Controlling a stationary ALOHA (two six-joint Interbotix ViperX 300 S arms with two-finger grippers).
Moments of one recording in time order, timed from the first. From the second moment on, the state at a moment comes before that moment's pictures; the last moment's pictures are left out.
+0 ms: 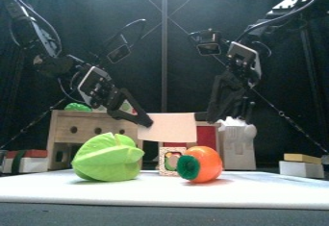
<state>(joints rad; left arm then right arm) 0.11 0.04 0.91 0.25 -0.55 -0.04 0.00 -0.15 0.76 -0.79 0.33 1.08</state>
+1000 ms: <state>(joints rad) 0.02 0.08 0.92 0.21 -0.55 -0.04 0.08 -0.11 0.76 -0.77 0.32 1.08</state>
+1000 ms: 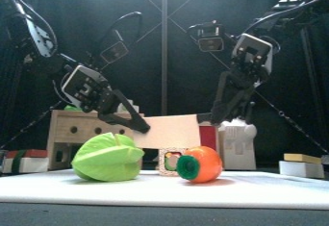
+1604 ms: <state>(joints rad) 0.02 0.12 0.92 0.21 -0.55 -0.04 0.08 -0.07 0.75 -0.76 0.32 1.09</state>
